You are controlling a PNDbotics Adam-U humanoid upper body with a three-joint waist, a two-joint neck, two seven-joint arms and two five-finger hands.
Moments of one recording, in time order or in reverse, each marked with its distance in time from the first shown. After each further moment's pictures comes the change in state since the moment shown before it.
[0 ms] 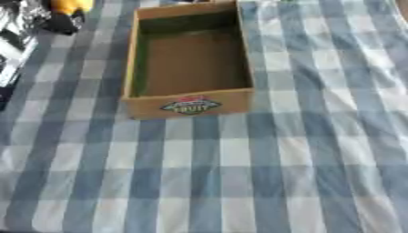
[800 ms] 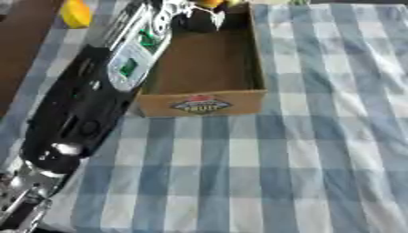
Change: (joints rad) left arm -0.021 -0.365 -0.052 -0.132 -0.169 0.033 -0.082; right arm -0.025 0.026 0.006 0.000 -0.019 -0.005 0.007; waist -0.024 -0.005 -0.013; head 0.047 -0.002
